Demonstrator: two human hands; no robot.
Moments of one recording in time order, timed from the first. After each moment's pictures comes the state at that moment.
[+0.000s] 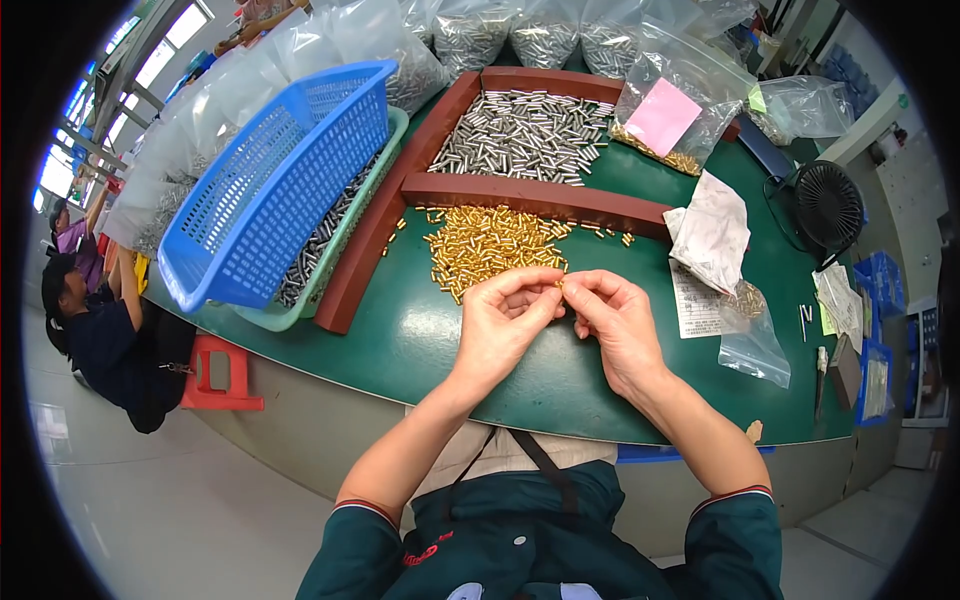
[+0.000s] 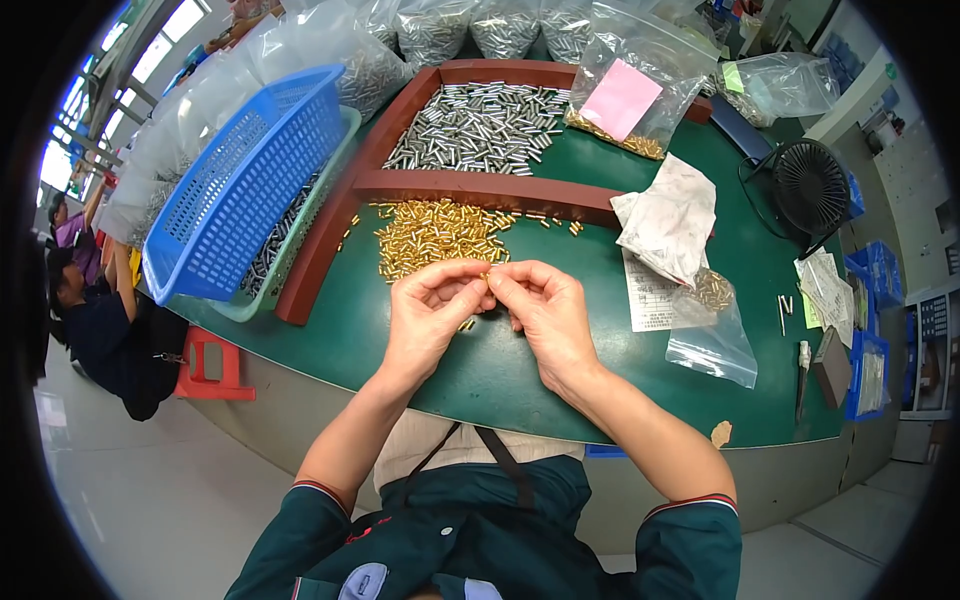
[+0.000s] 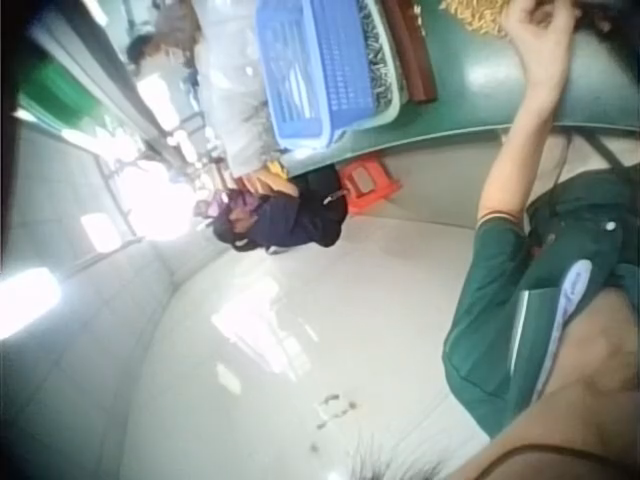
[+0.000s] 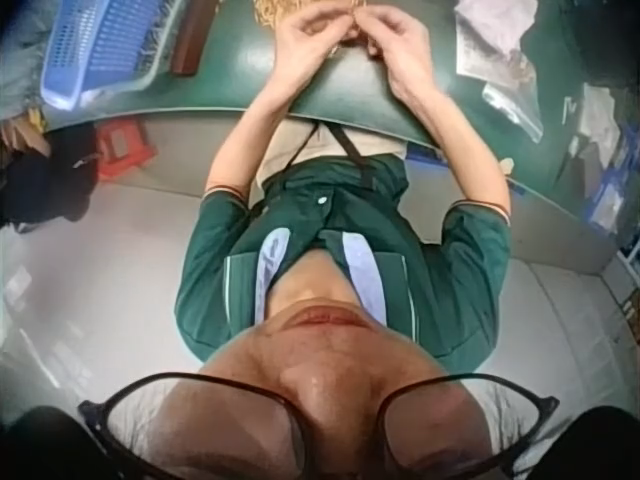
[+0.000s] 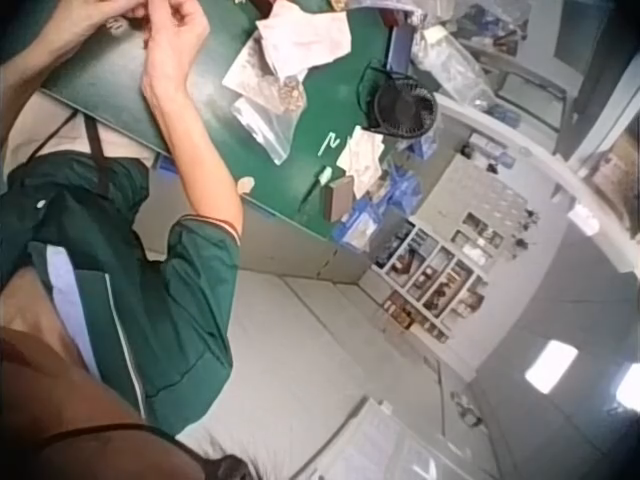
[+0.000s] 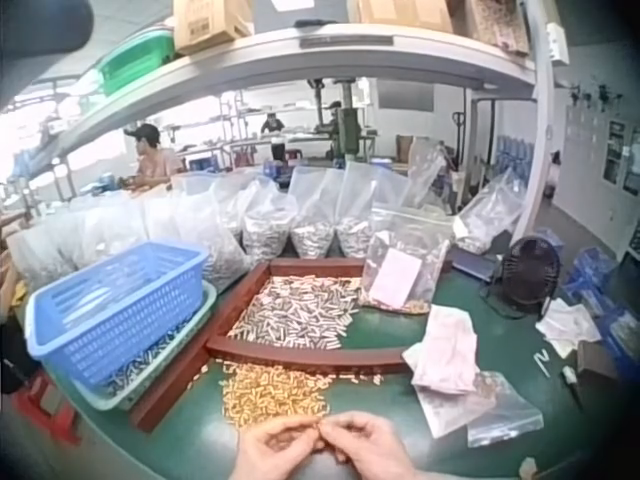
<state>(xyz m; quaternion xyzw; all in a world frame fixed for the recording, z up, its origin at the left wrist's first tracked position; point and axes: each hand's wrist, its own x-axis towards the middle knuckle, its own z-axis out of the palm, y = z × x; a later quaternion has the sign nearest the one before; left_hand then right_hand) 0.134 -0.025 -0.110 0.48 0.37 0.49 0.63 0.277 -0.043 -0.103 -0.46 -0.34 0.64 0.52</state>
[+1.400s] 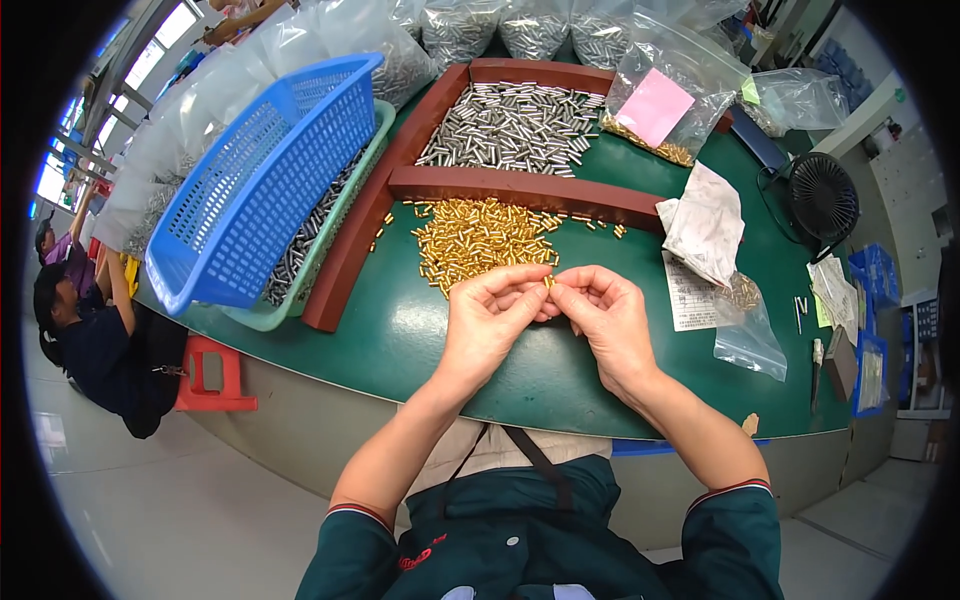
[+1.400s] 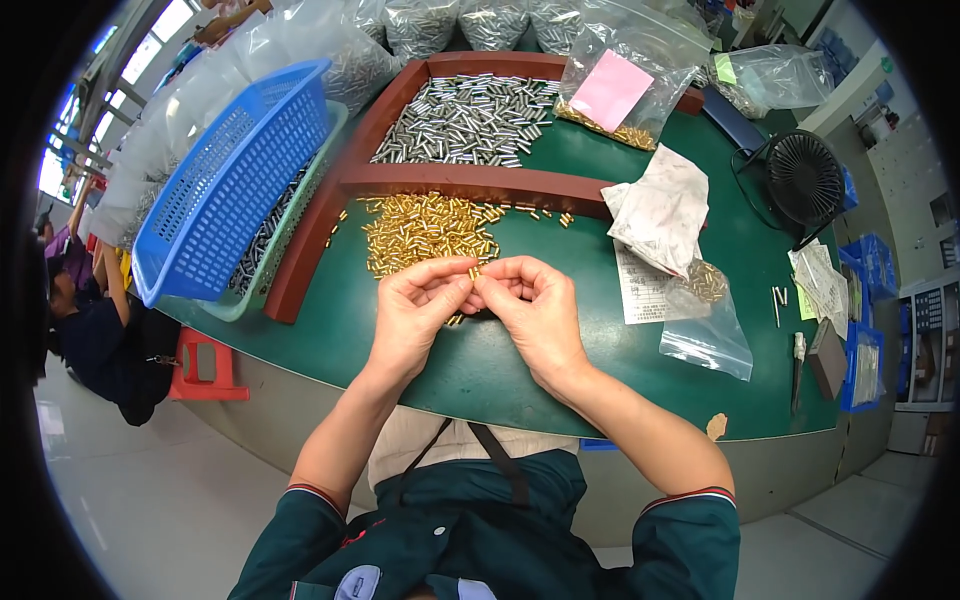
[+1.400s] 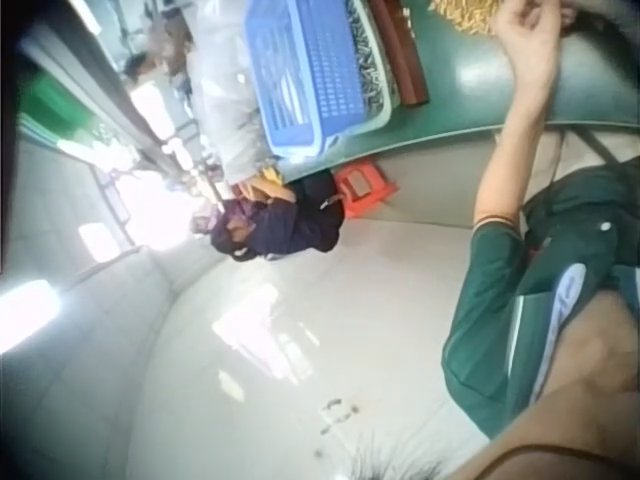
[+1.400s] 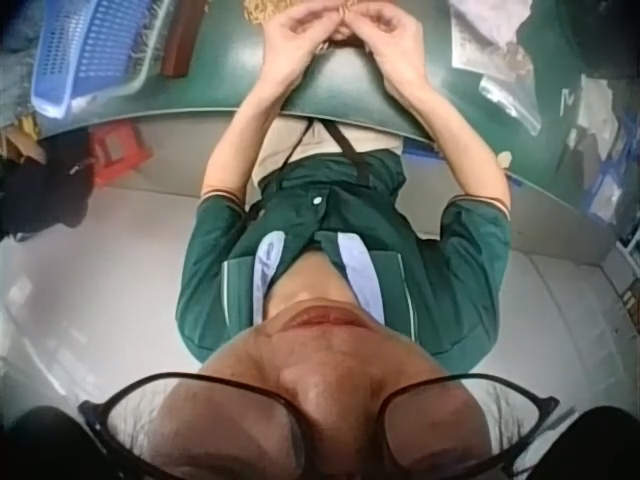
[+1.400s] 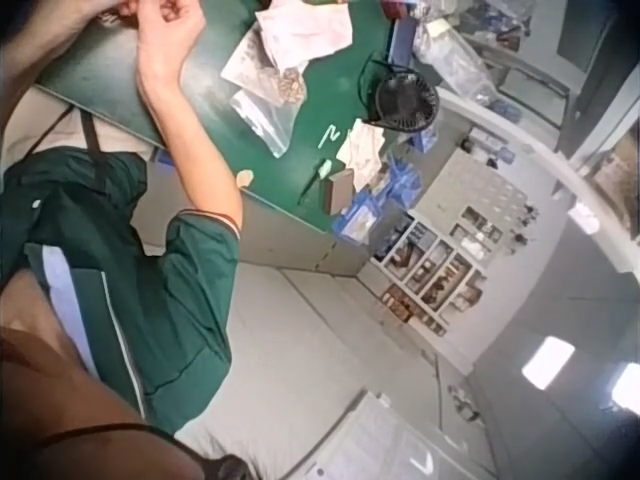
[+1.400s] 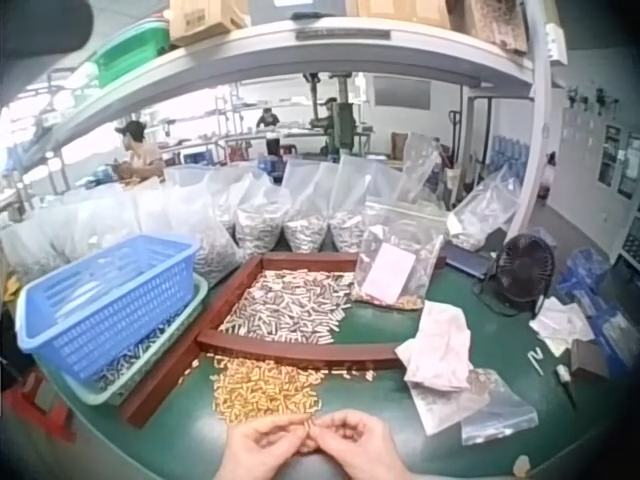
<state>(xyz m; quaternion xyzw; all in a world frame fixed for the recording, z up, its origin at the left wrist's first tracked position) 0.129 -0.026 -0.113 0.46 0.36 0.48 0.65 0.274 -0.046 -0.098 -0.48 -0.37 0.60 0.52</state>
